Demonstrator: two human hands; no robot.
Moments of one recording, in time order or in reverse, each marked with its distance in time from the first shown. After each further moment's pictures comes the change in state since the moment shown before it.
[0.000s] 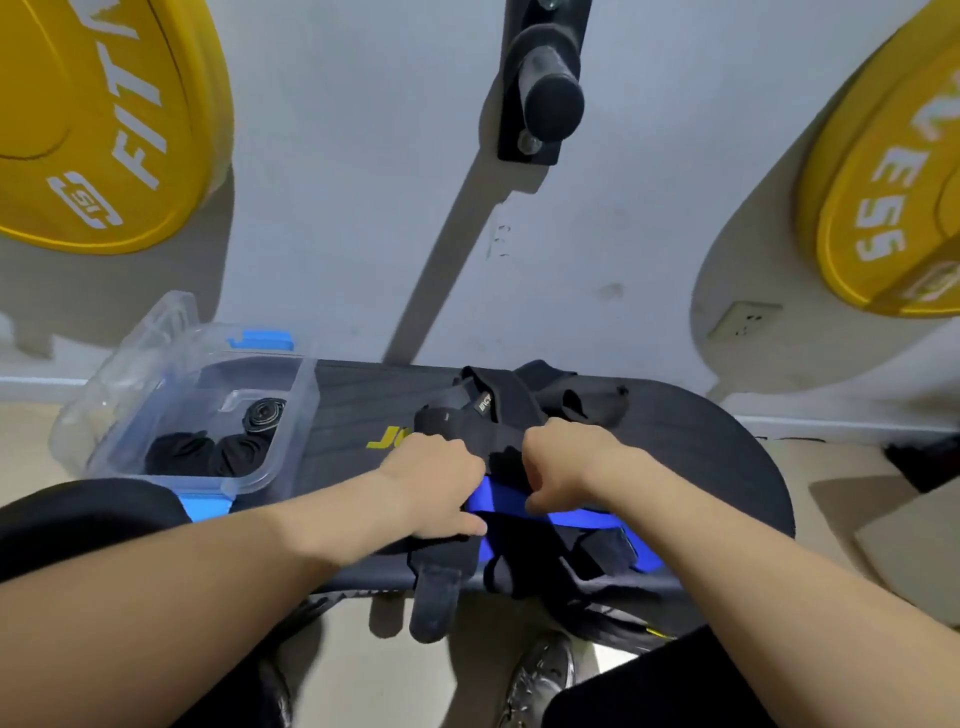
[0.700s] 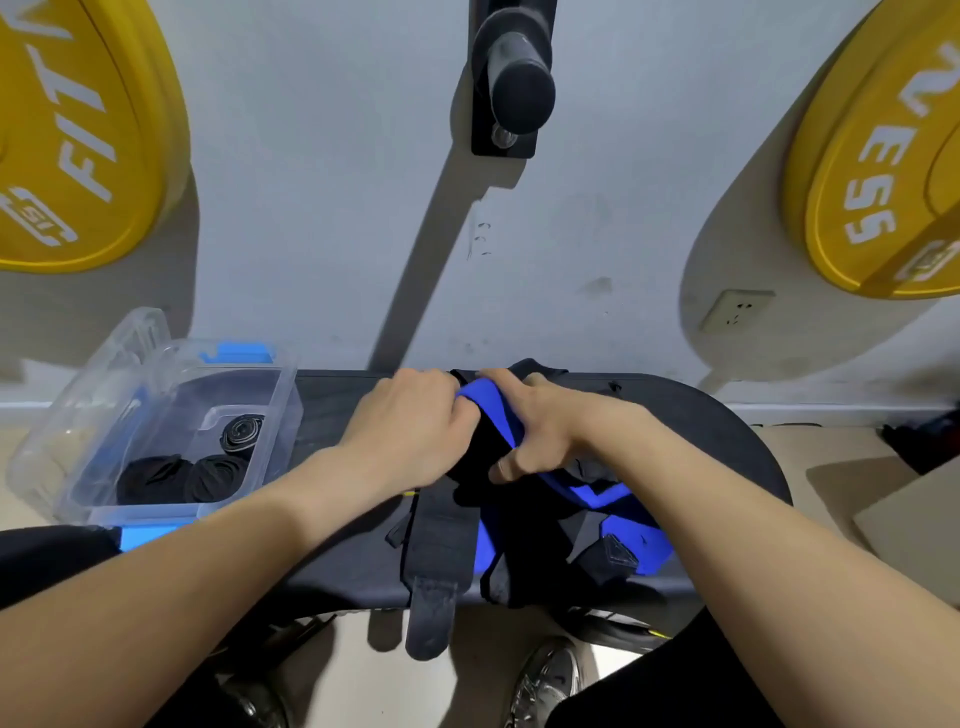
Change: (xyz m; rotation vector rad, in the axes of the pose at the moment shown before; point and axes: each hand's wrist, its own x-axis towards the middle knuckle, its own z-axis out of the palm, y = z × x) left_hand -0.007 -0.015 -0.063 -0.486 0.414 -0.328; right_hand 0.021 0.017 -0.036 0.285 0.013 -0.032
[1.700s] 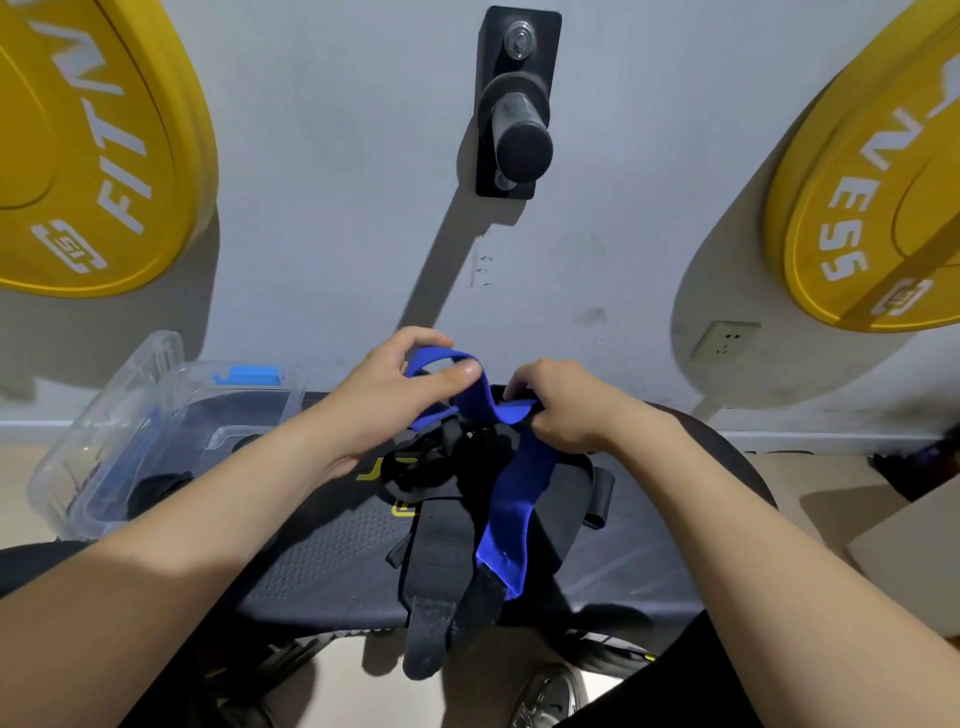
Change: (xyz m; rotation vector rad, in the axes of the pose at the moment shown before) left_hand 0.012 -0.020 -0.037 -1.057 -0.045 -0.147; right_hand -0.012 0.005 -0.029 0.054 0.312 -0.098
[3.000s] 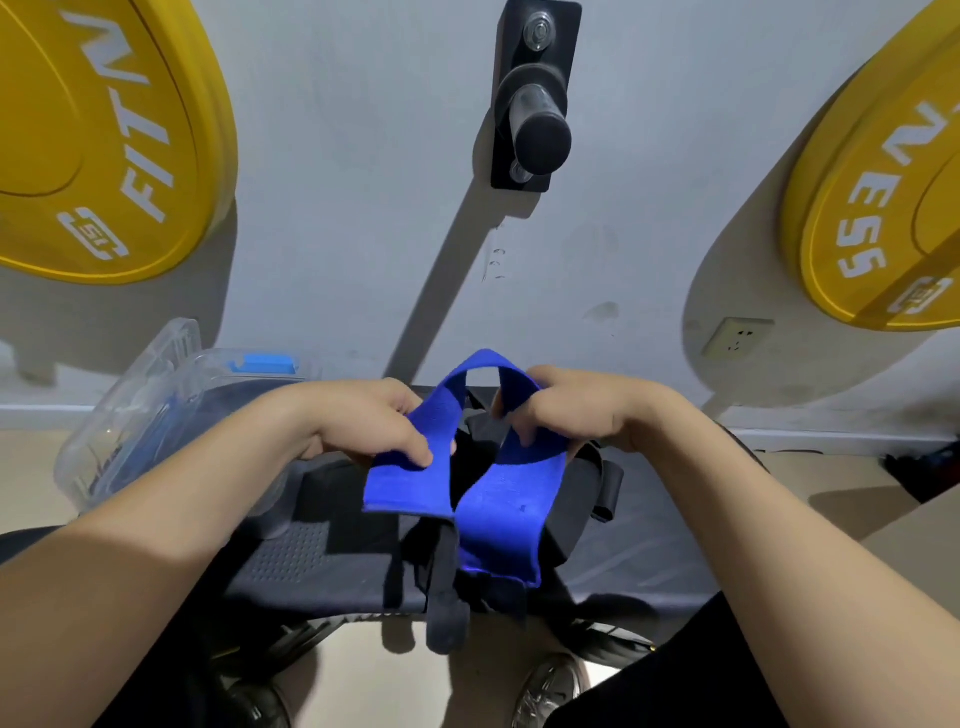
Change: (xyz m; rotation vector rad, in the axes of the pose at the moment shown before) left_hand -0.014 0.004 -0.036 0.515 -0.460 -0.348; right_hand -0.025 -0.032 -0.016 0.591 -0.344 0.125
